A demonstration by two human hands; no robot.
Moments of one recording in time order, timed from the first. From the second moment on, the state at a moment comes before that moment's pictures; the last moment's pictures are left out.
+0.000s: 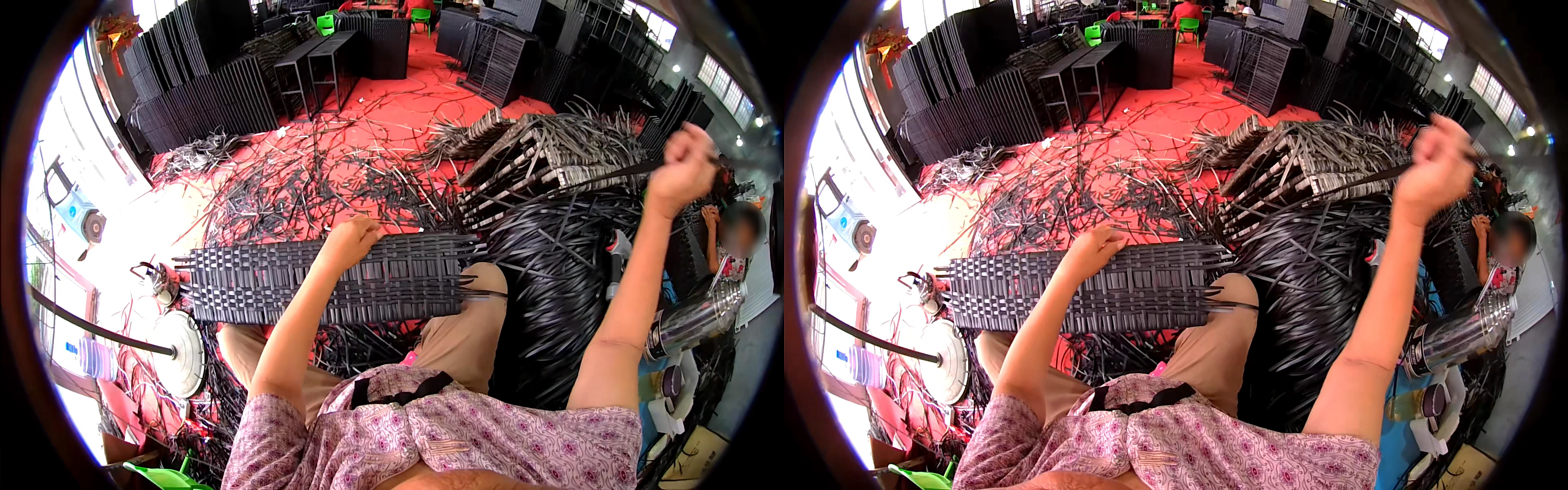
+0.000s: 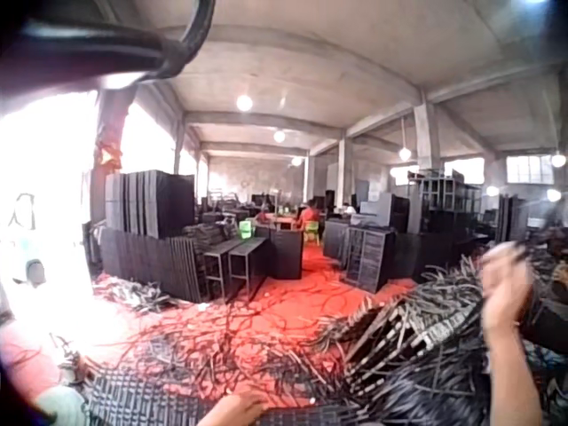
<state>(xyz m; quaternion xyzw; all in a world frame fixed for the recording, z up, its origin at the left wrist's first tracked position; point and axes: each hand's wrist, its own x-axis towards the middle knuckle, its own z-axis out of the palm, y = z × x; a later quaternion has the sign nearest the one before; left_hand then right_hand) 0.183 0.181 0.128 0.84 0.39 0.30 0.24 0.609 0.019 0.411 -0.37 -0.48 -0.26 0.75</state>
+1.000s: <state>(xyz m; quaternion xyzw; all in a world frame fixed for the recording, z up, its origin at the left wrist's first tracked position) 0.139 0.002 0.089 0.48 0.38 0.54 0.58 0.380 -0.018 0.142 -0.50 -0.83 0.09 0.22</state>
